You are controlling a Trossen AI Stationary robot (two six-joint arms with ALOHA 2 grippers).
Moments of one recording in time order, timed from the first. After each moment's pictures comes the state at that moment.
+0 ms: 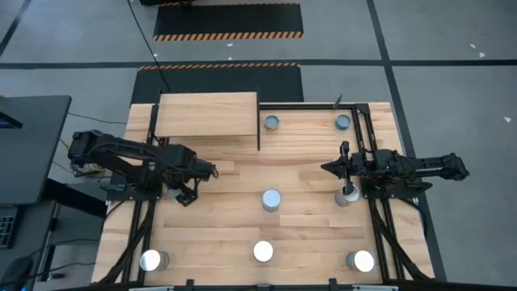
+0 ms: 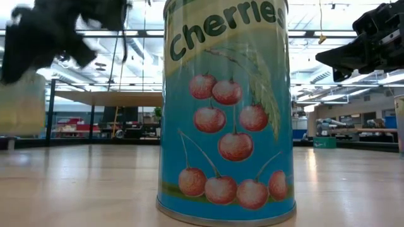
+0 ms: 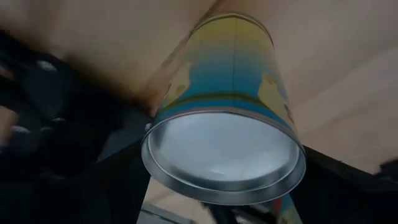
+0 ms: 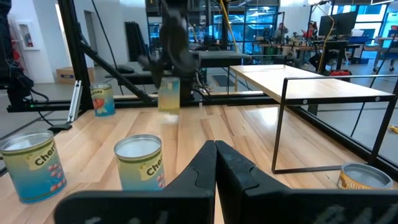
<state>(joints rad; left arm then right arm) -0.08 1.35 1.00 -1.43 0.20 -0.74 0.04 0.04 0.01 0.04 0.10 0.00</state>
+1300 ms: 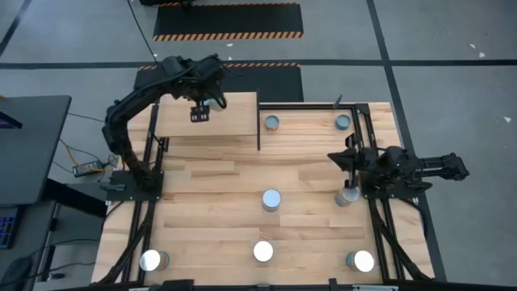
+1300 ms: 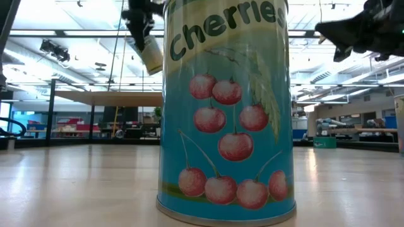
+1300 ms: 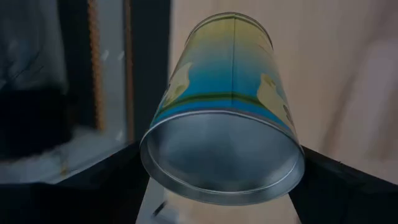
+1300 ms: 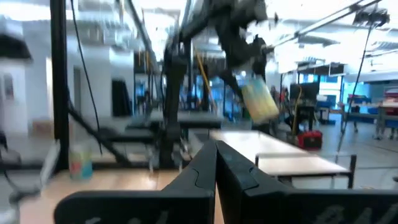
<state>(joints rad) 0.55 1.71 2.03 -1.57 -0.41 0.52 0.04 0.04 0.01 0.34 0.16 -0.08</state>
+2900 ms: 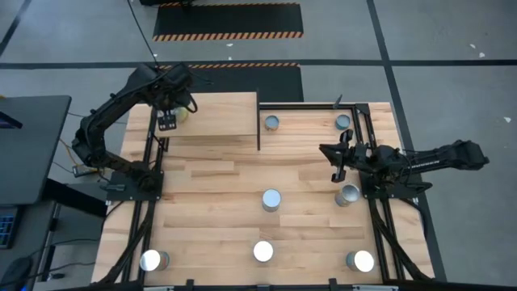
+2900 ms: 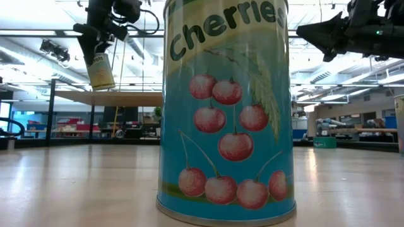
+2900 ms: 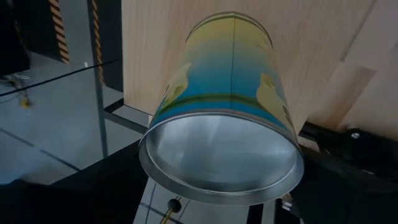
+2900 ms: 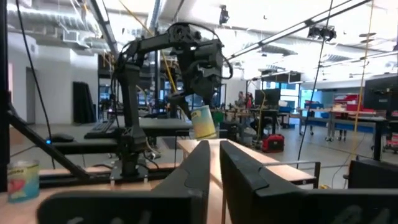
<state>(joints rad) 0.77 1.42 1.54 -1.57 -0.43 0.58 0.00 0.57 0.01 0.91 0.27 -0.15</state>
